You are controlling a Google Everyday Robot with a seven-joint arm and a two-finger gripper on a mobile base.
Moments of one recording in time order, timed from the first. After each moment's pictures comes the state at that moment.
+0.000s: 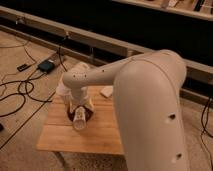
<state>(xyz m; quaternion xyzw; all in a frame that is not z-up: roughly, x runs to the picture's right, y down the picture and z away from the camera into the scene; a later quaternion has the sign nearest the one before) -0.121 0.108 0.789 -0.29 0.20 0.64 0.69</state>
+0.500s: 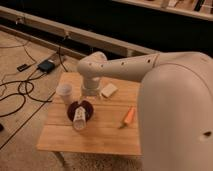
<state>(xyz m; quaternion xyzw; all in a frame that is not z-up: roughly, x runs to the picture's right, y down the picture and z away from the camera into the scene) -0.071 0.067 0.770 -0.29 0.18 0.66 0.67</state>
